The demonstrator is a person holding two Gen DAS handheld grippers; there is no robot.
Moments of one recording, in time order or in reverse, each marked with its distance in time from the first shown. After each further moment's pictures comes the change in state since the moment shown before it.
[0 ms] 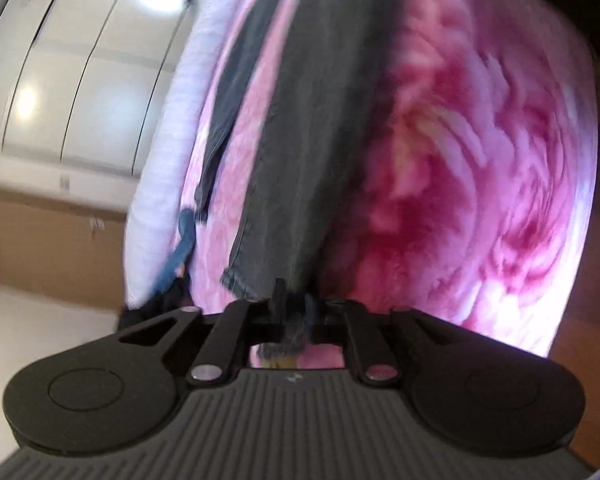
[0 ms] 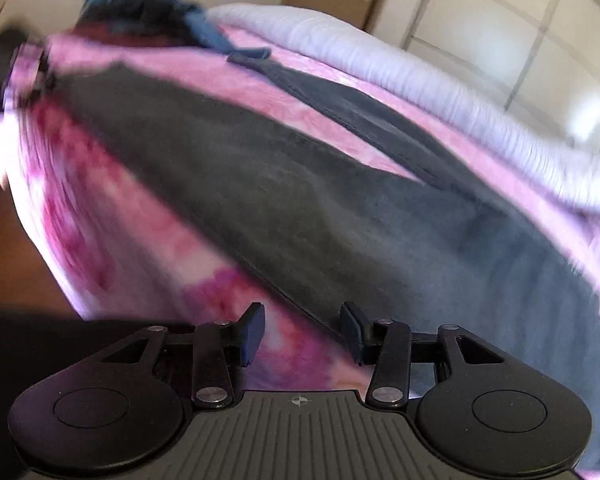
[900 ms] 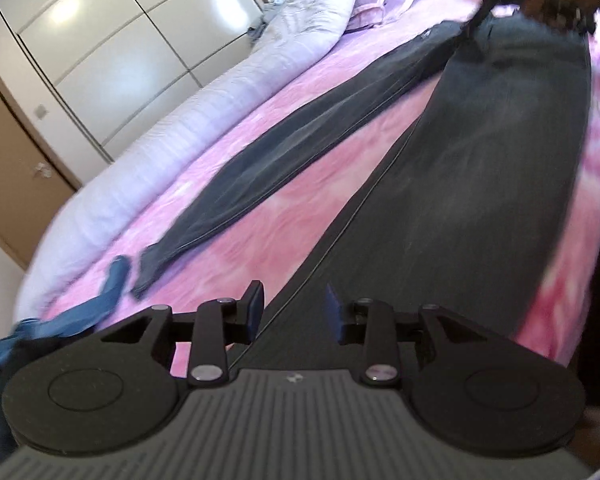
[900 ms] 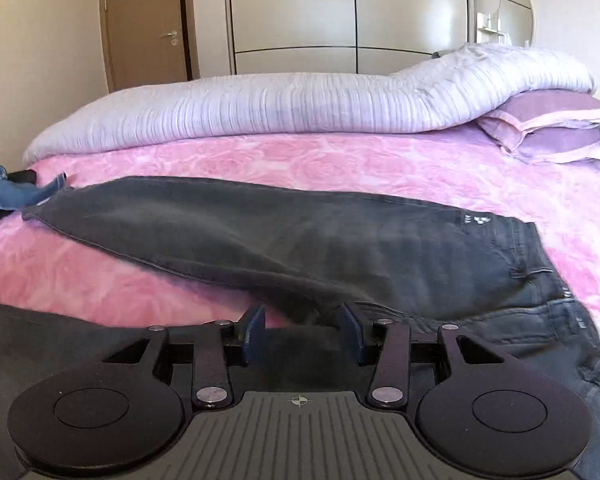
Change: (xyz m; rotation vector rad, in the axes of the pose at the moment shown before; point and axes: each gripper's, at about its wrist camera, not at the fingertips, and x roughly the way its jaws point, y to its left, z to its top) left arm 0.035 0.077 0.122 -0.482 -0.229 -0.243; right arm 0.120 -0.236 0.058 0.424 -0.033 -0.173
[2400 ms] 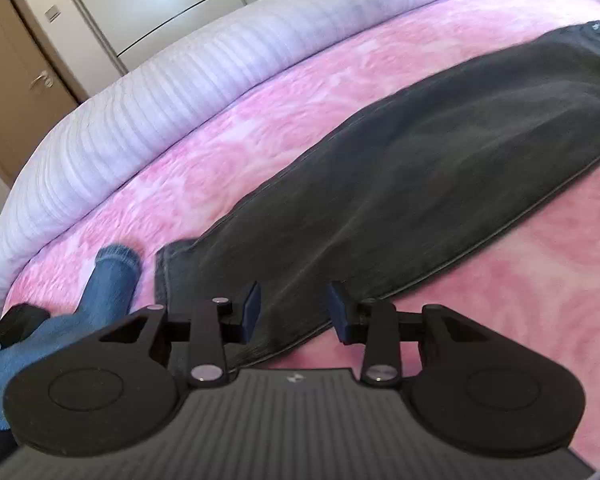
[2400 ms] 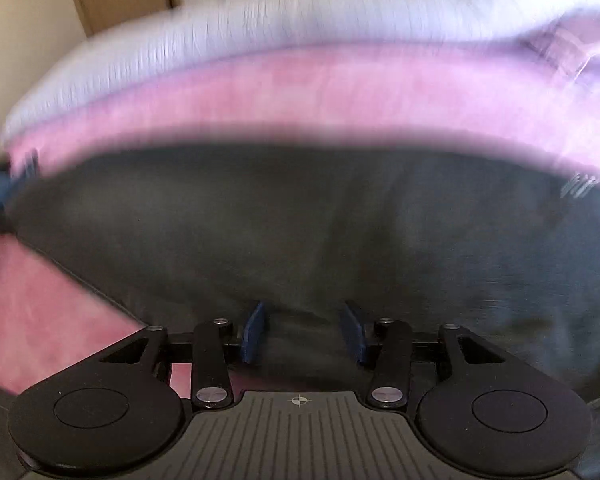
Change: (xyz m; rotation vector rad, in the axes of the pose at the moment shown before) left arm 0.240 0.188 0.035 -0.165 0.191 0.024; right arm 0.127 0.026 0.055 0.068 0.178 0.039
